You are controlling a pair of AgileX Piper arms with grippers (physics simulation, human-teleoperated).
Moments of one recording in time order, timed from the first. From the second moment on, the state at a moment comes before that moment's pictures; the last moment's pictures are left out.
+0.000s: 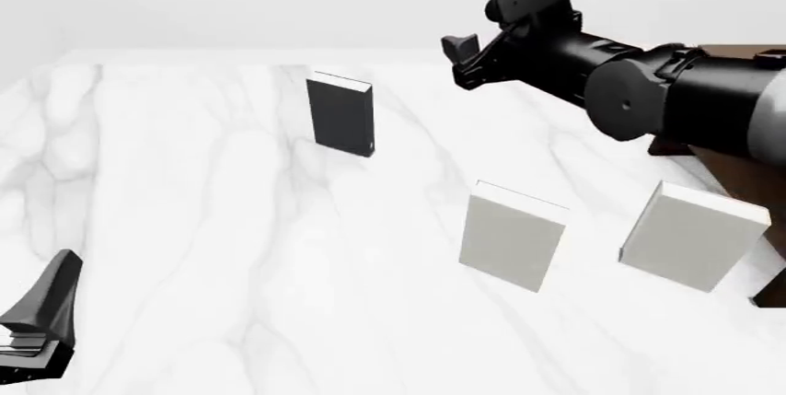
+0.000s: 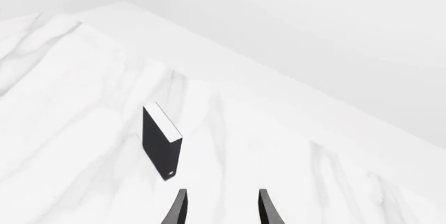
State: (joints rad) left arm 0.00 0.00 0.00 0.00 0.00; right arm 0.43 1.55 -1.12 -0.16 -0.23
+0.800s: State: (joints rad) left arm 0.00 0.00 0.00 0.00 0.00; right arm 0.48 1.80 -1.35 -0.14 -0.20
